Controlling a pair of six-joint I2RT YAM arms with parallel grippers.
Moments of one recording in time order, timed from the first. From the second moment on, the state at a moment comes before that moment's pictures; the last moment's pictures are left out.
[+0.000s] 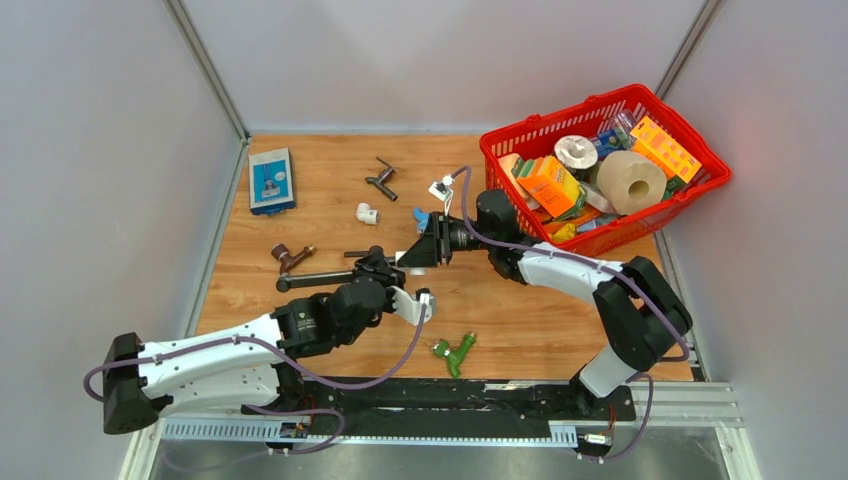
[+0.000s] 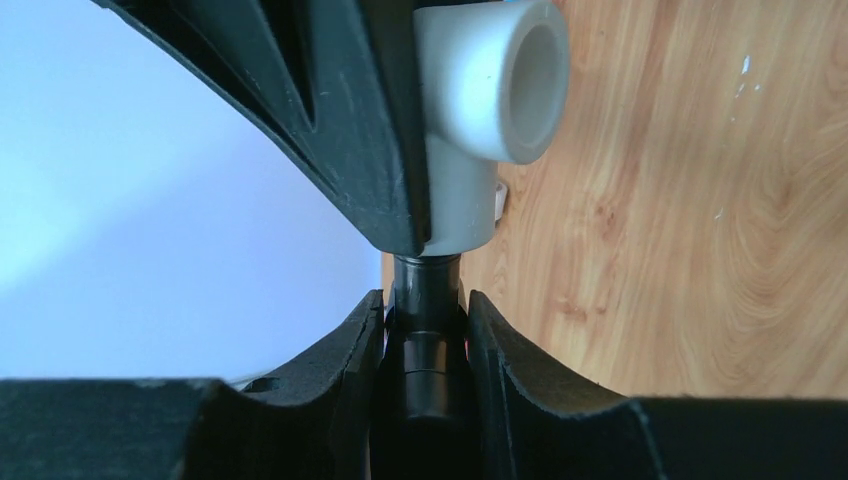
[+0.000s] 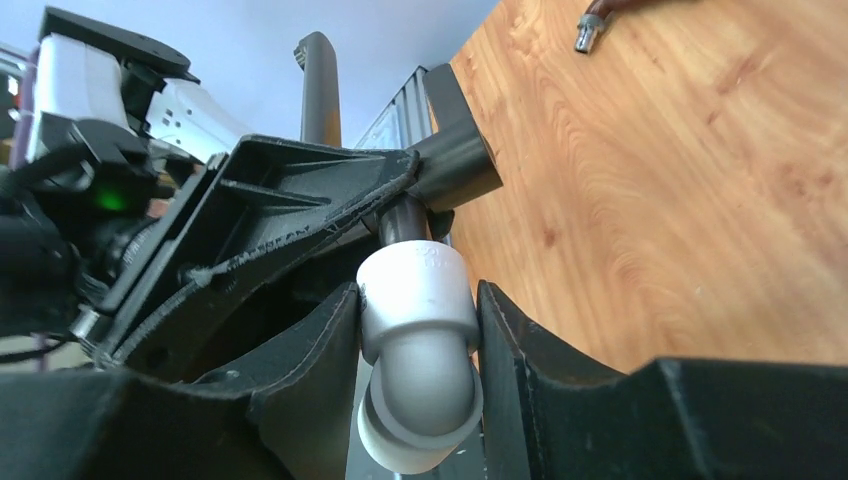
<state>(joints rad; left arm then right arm) -1.16 0.90 0.69 -0.29 -0.60 0.96 0.66 1.58 0.92 0.52 -0.88 0.73</state>
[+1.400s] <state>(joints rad) -0.62 1.19 1.17 -0.75 0.72 0.69 0.74 1.13 0.99 -0.16 -0.82 -0.76</state>
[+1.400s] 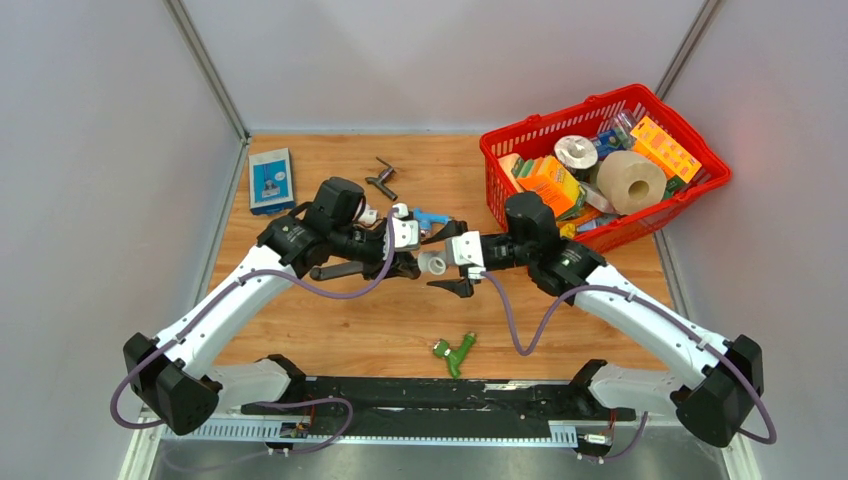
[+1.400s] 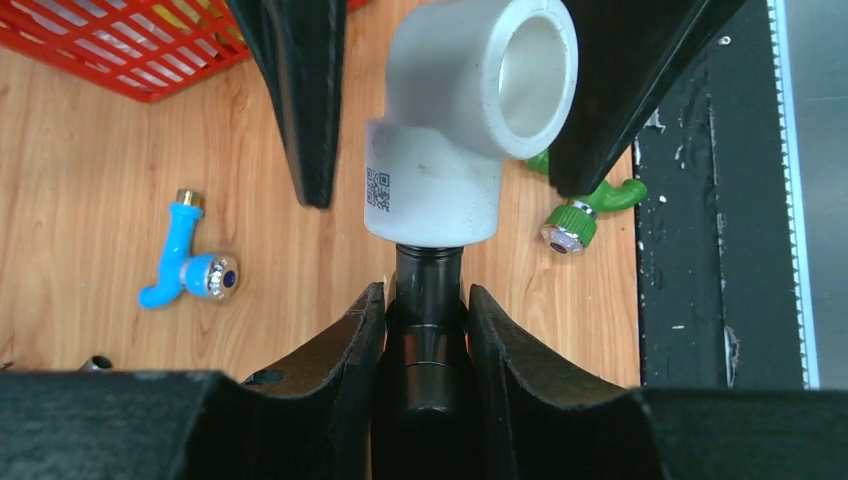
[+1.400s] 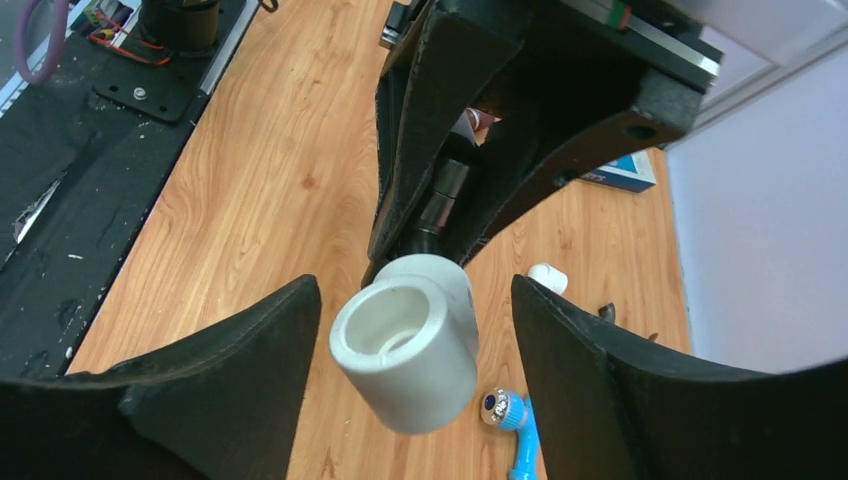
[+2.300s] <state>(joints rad) -0.98 0.79 0.79 -0.44 -0.24 0.79 0.71 1.61 1.27 -0.02 -0.88 0.41</state>
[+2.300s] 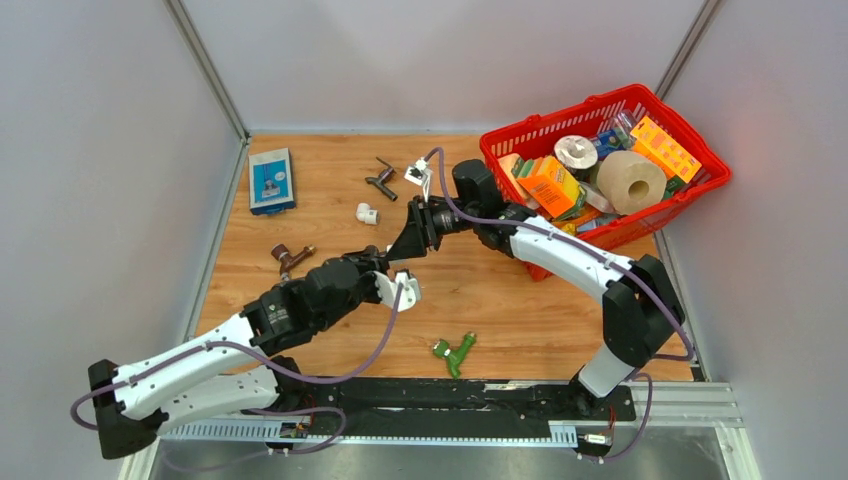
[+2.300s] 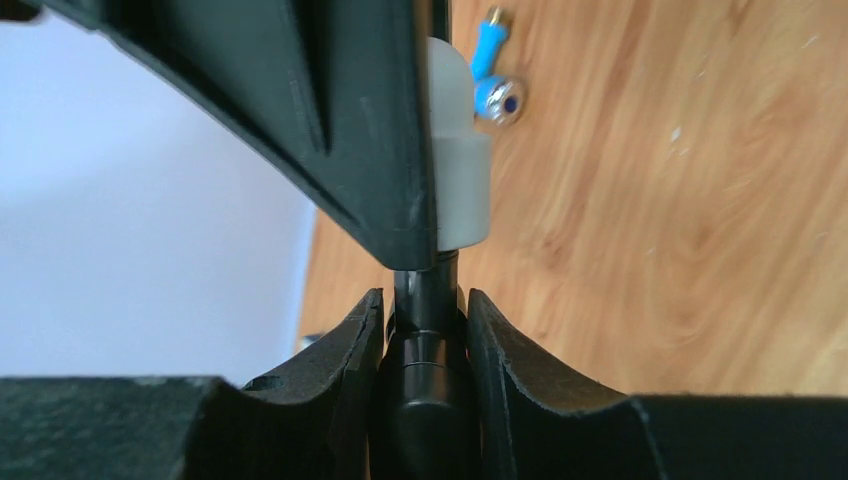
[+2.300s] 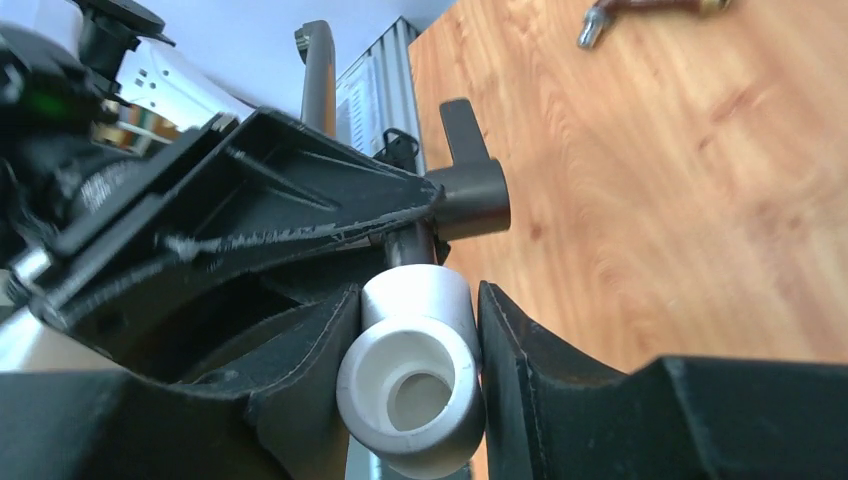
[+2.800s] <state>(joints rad) -1.16 0.77 0.66 -0.24 -0.62 0.97 0.69 1.63 1.22 0.15 -0.89 0.58</state>
